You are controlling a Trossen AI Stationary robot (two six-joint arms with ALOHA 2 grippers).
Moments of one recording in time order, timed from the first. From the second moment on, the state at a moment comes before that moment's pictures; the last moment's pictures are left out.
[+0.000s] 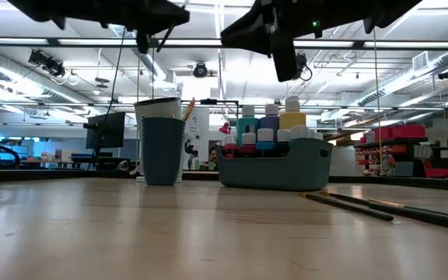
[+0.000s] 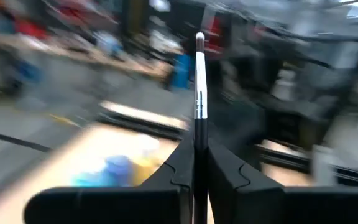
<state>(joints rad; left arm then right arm) 0.10 1.02 0.58 0.46 -0.05 -0.21 0.13 1.54 0.85 0.56 0.41 -1.13</state>
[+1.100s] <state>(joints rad) 0.10 1.32 0.21 1.36 -0.25 0.28 0.13 1.54 0.85 0.56 0.40 -1.13</state>
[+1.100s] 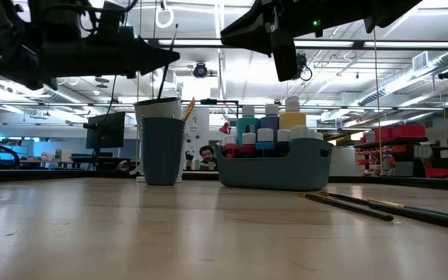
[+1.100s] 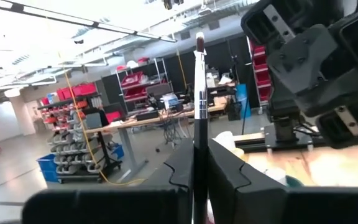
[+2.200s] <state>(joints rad) 0.18 1.48 0.23 1.35 -0.36 0.20 0.13 1.54 0.85 0.56 0.40 -1.13</state>
